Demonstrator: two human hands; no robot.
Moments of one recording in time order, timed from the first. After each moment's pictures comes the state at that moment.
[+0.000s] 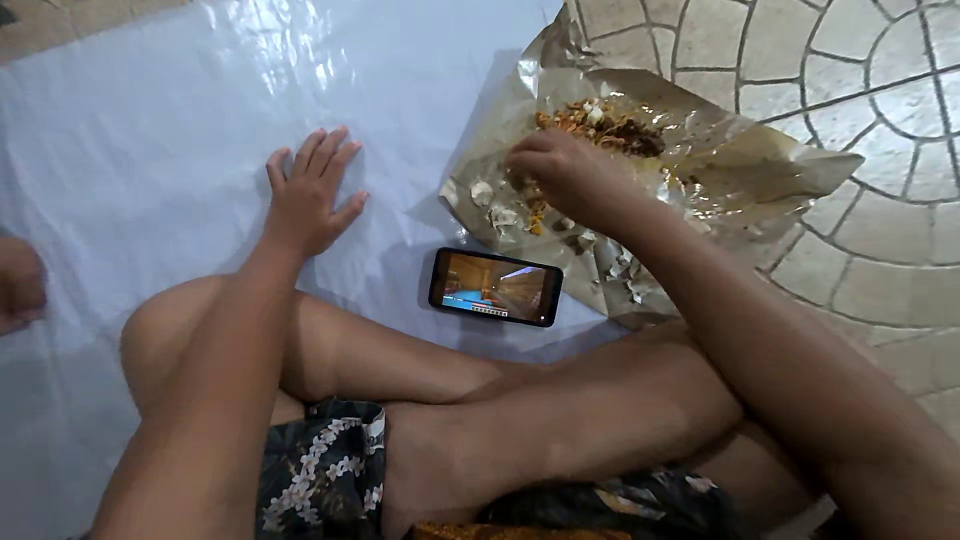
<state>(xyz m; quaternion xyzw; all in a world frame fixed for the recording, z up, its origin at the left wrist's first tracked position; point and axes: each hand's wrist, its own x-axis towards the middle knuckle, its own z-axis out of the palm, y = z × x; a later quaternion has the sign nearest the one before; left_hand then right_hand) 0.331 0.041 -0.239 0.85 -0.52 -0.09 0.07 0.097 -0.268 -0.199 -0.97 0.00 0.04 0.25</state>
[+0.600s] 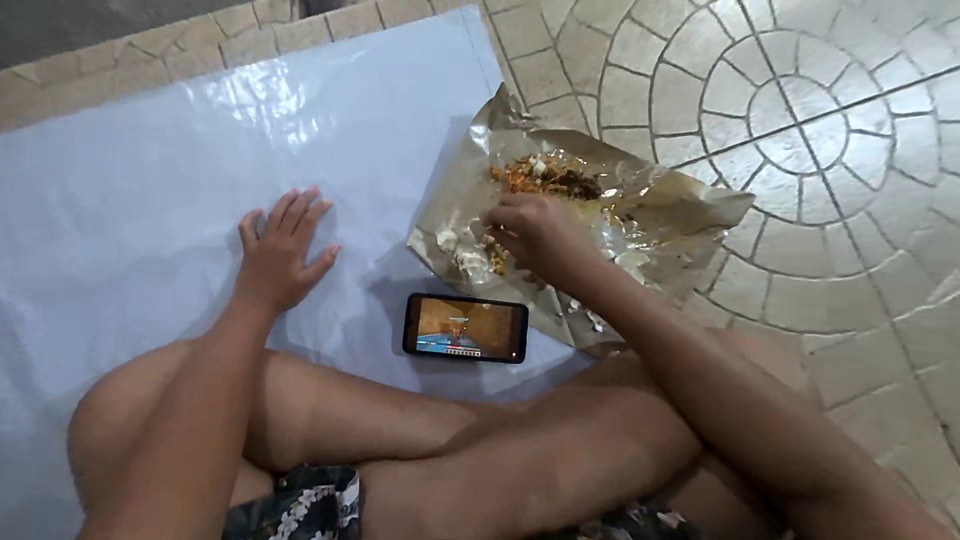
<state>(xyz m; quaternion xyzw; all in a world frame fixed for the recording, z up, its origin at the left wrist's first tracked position) 0.332 0.041 -0.241 0.85 -0.51 -0.08 0.08 0.078 -0.252 -0.177 -0.96 0.08 0.00 0.26</state>
